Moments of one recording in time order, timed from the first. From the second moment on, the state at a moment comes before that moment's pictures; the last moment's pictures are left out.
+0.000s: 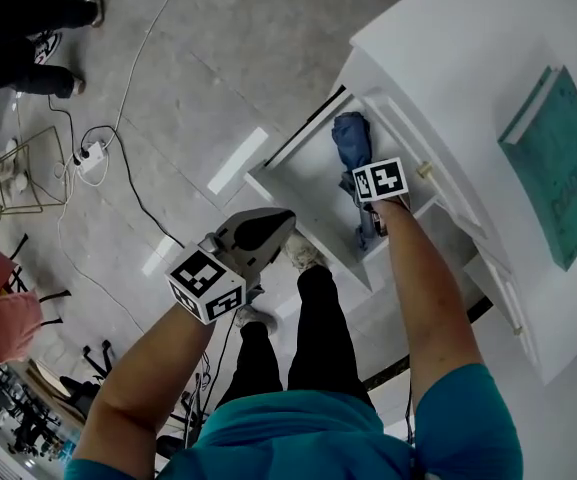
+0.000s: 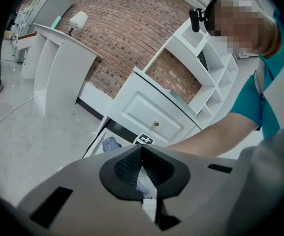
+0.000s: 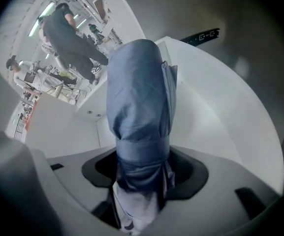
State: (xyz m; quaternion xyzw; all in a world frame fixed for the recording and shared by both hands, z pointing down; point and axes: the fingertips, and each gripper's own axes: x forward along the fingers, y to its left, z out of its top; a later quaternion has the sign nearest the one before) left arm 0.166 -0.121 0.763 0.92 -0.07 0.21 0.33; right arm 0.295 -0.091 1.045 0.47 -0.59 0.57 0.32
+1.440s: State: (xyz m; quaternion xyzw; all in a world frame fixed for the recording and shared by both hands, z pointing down) left arm 0.124 -0.114 0.671 0.93 -0.10 0.18 0.30; right arm 0.276 -0.078 0.937 0.51 -0.60 0.53 0.31
